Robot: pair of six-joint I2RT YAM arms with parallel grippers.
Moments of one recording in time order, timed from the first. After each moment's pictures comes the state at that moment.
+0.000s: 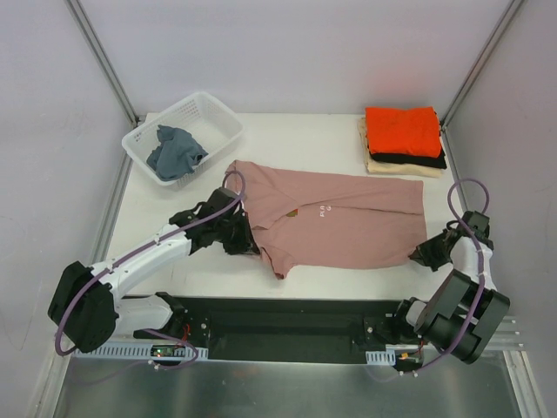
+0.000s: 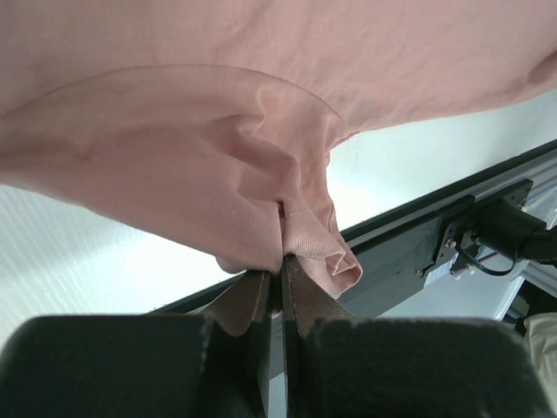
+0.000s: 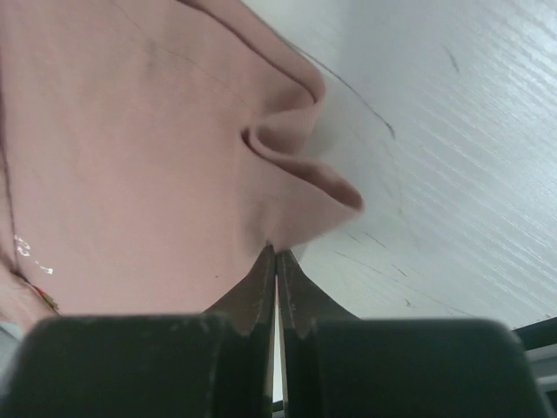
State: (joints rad) left arm -0.65 1.19 0.76 -0.55 0.28 -0.80; right arm -0.55 1.18 0.59 -0.67 -0.25 0.55
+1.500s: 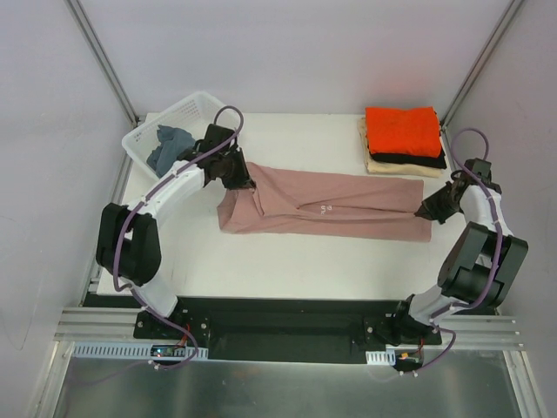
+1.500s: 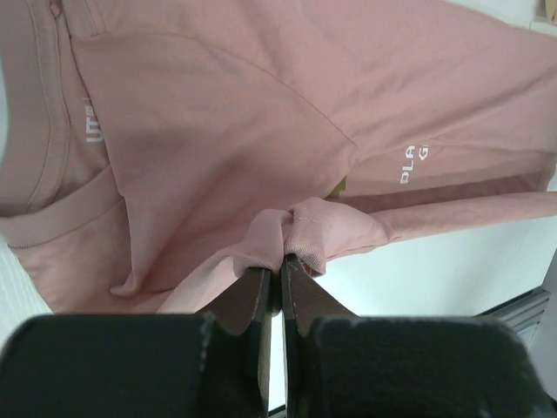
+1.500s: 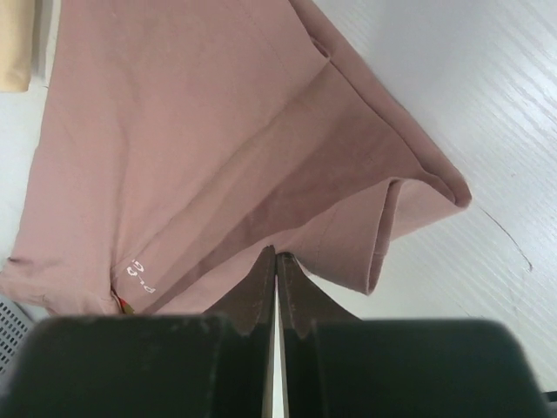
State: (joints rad) left arm -0.36 1.65 1.30 -0.55 0.25 -0.62; right arm -0.40 1.54 1.08 -0.73 -0.23 0.58
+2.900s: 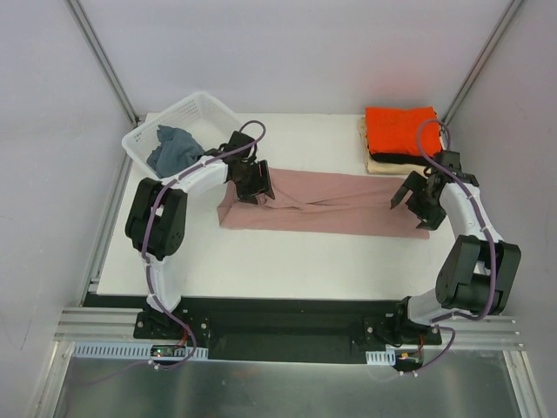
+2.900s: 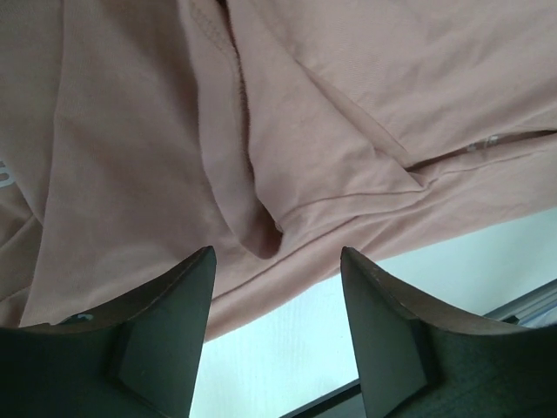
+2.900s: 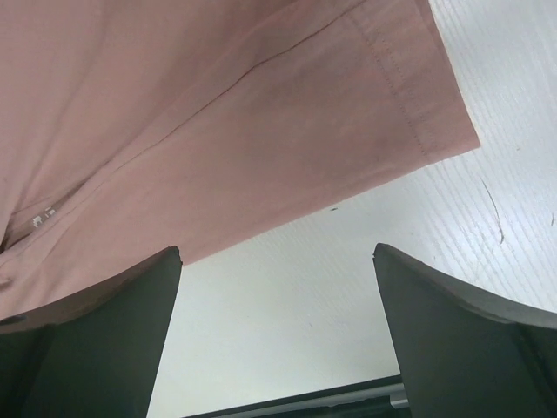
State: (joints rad) left arm -0.42 1.91 1.42 -0.57 0.31 -0.60; right arm -0.17 1.49 1.10 -0.82 -0.04 0.46
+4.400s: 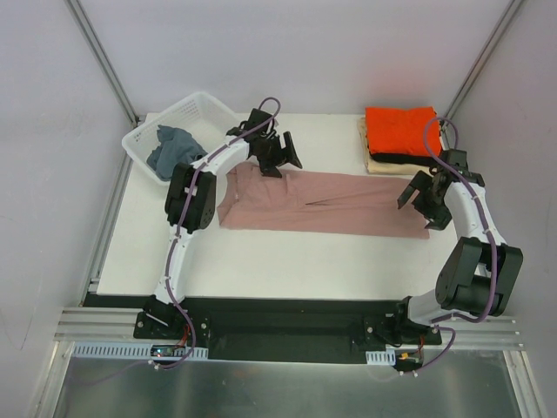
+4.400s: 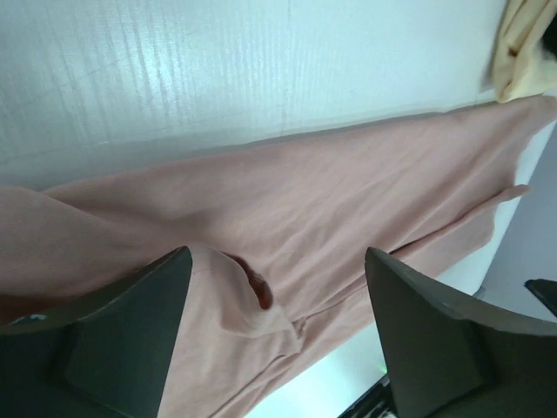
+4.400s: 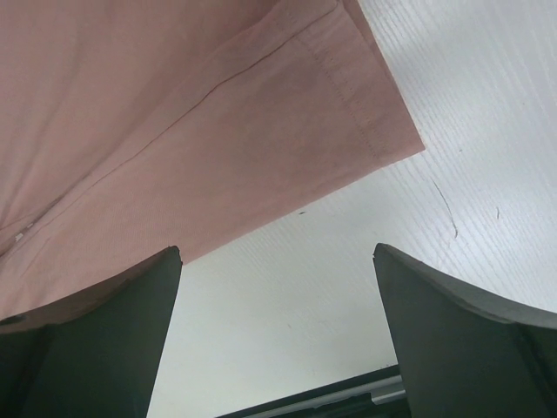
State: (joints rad) left arm -0.41 2.38 2.02 -0.57 0.47 -0.70; right arm -0.20 1.47 1.13 -0.86 0.02 0.43
